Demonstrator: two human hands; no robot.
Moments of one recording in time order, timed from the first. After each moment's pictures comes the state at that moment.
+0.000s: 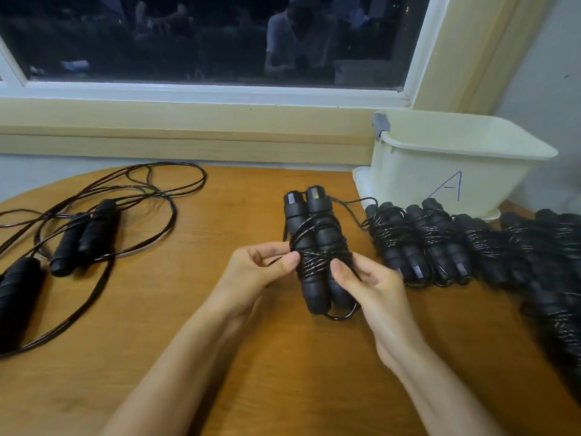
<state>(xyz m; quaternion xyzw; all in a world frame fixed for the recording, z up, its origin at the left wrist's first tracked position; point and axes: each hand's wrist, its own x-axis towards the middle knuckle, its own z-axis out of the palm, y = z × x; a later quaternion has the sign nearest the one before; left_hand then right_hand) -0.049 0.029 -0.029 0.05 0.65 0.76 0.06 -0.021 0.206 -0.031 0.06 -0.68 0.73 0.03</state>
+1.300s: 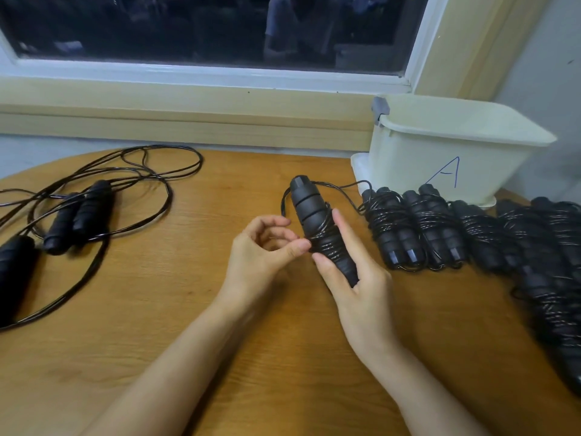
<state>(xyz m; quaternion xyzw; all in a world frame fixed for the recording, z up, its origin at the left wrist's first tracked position) -0.036 0.048 -0.033 0.03 0.65 0.76 -0.05 -0.011 0.196 -0.057 0.15 -0.79 0.54 0.24</state>
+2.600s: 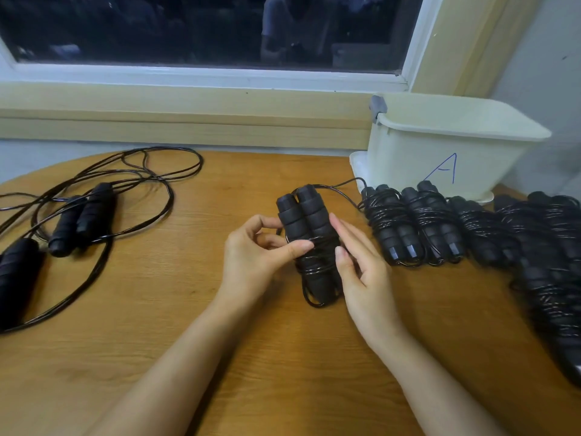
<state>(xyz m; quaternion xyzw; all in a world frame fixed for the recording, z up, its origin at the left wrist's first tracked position) -0.037 0.043 -0.034 0.01 0.71 0.69 -0.10 -0.022 0.205 -0.061 0.16 -0.79 0.55 0.21</state>
